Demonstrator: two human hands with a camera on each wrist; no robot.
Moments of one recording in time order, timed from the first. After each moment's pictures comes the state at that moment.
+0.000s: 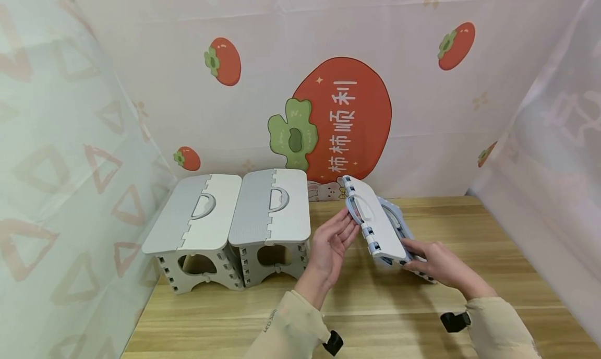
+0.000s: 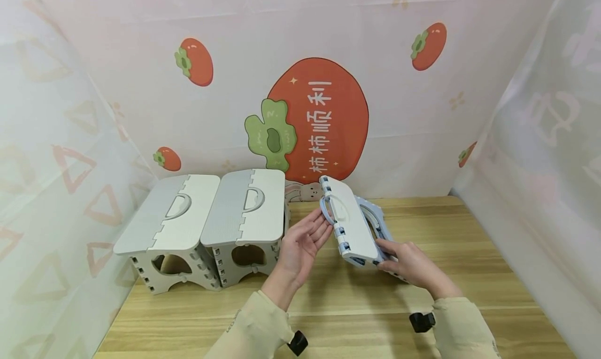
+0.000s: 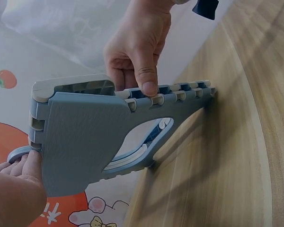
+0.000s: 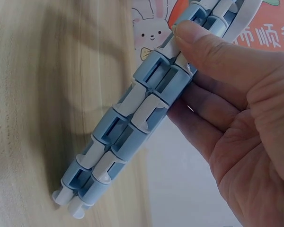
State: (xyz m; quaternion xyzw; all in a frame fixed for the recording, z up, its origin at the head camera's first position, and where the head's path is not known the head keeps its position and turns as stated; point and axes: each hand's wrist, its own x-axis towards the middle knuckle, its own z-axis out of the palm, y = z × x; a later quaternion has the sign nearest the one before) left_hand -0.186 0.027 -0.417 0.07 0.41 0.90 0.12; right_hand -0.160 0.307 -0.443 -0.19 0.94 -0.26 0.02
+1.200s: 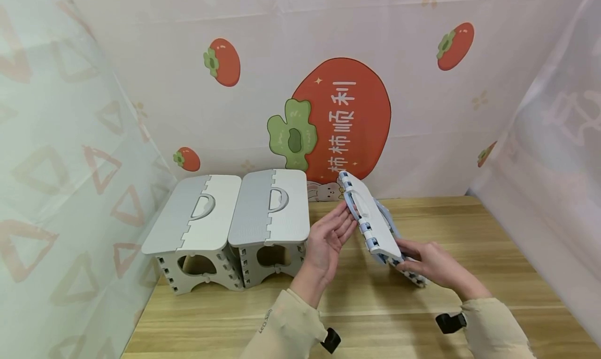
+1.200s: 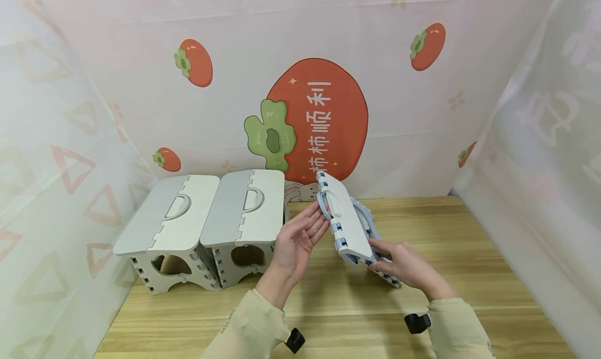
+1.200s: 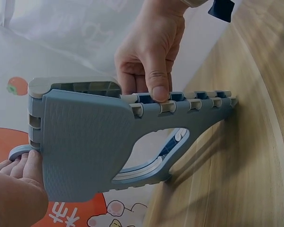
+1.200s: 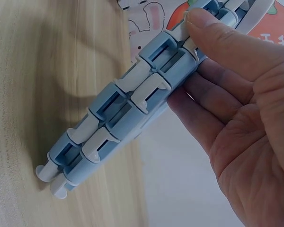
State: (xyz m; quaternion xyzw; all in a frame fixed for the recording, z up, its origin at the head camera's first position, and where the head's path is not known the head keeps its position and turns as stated) left_hand -0.185 0.021 -0.398 0.10 0.43 0.89 0.11; right_hand -0.159 0.297 -0.442 -0.21 0.93 -0.31 0.04
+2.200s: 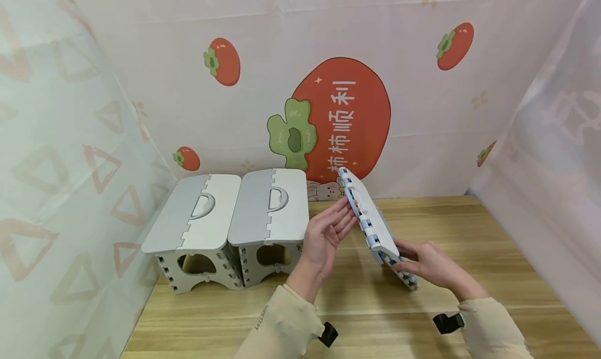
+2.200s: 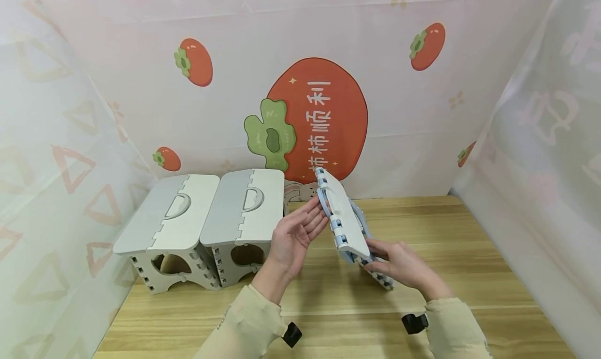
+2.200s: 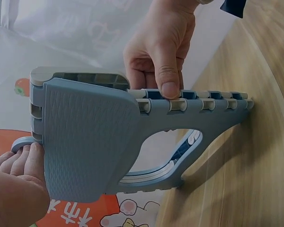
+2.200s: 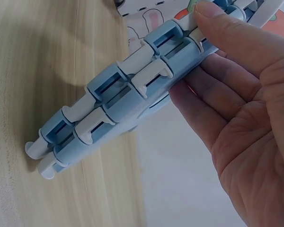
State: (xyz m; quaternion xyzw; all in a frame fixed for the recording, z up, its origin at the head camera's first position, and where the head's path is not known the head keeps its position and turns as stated) left_hand -0.189 0.015 -0.386 0.12 0.44 0.88 0.12; right_hand -0.158 0.290 -0.439 -0.20 0.92 -0.34 0.05
